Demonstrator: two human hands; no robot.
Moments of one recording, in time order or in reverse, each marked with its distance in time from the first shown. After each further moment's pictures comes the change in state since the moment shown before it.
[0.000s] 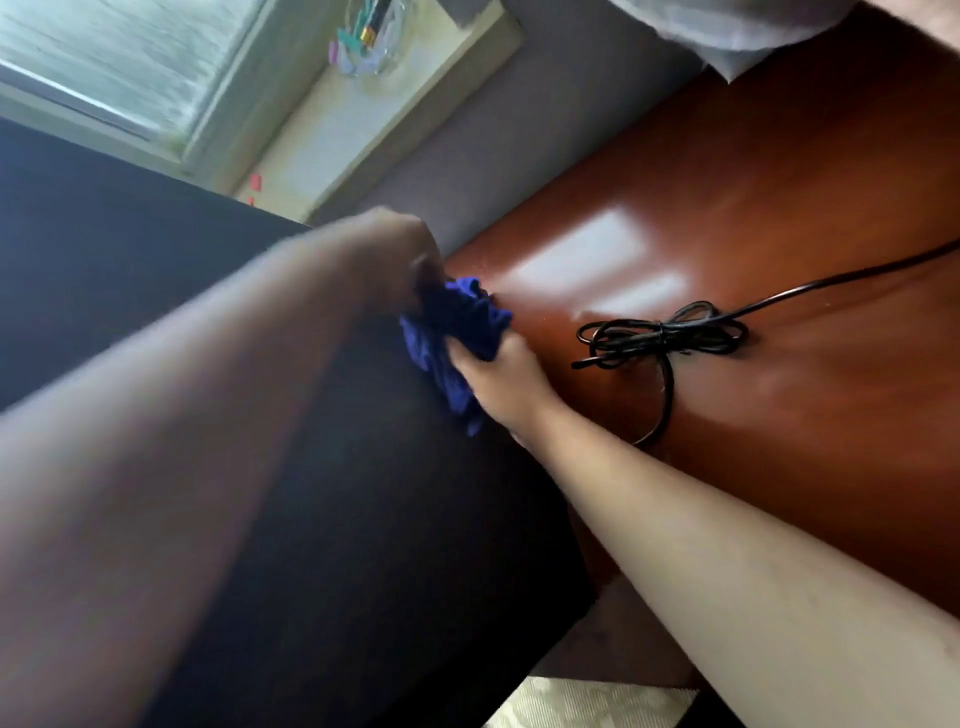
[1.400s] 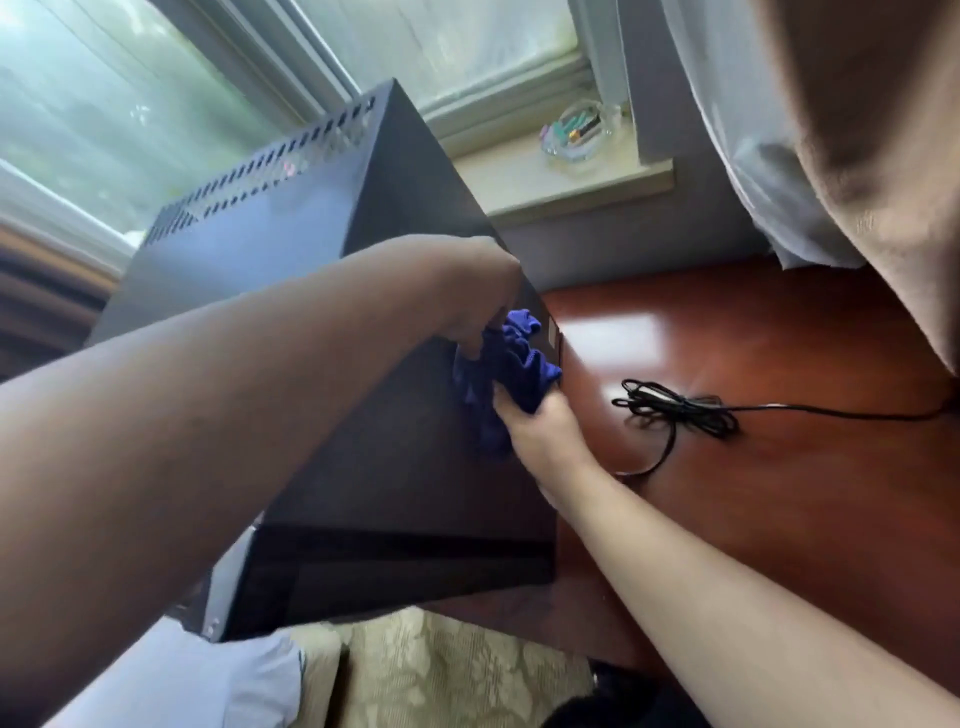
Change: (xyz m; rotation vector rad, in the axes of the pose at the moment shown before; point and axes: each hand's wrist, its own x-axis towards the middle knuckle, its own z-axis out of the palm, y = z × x) left_hand -0.191 -0.005 -0.029 0.072 0.013 -0.008; right_hand -0.135 -0.053 0.014 -0.018 -0.175 -0.009
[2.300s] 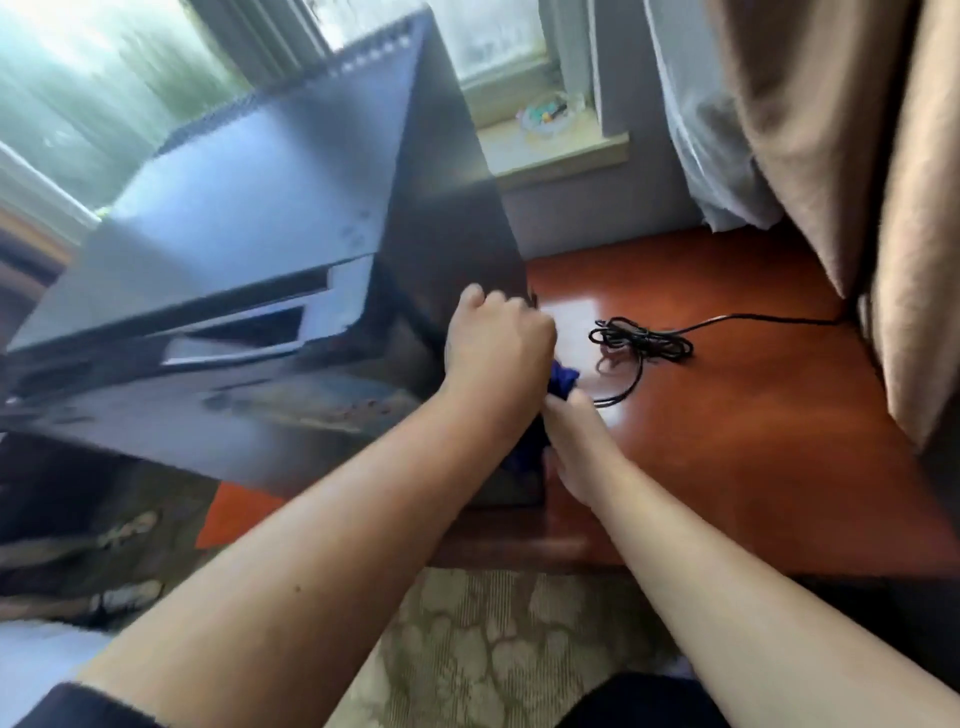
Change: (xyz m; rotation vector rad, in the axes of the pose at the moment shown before) left_hand -0.132 0.143 0.125 -0.227 0.598 -0.205; right_hand -0.131 0.050 -0.009 -0.018 0.084 0.048
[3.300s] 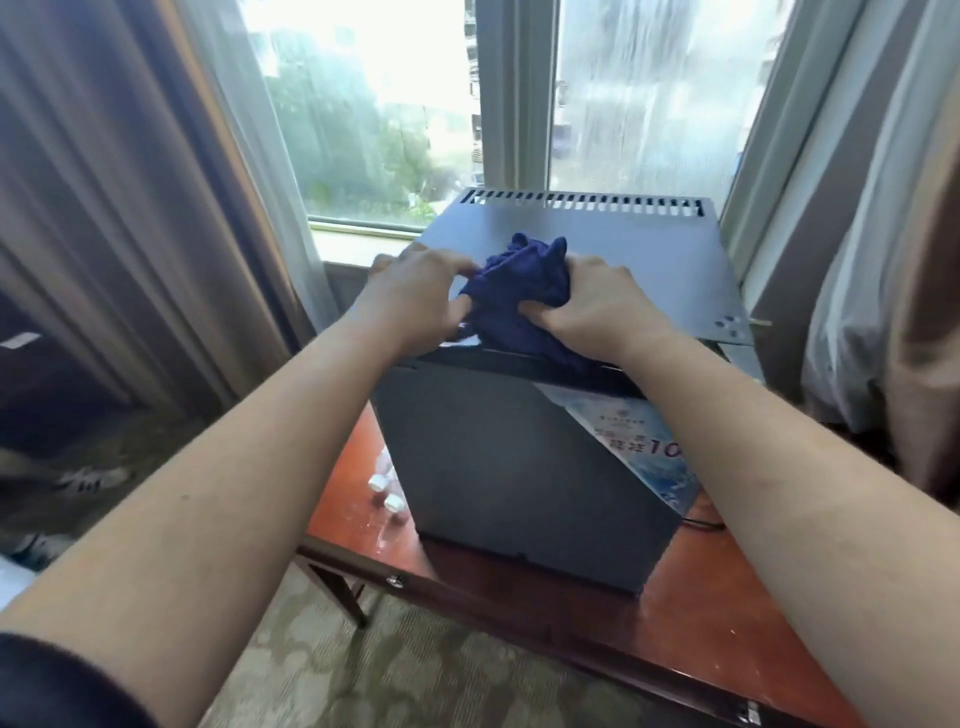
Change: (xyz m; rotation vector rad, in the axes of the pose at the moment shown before) left_hand -0.171 -0.329 0.042 -0.580 0.392 -0.383; right_hand -0.096 -0.134 0.290 -1.397 -0.168 -0.862
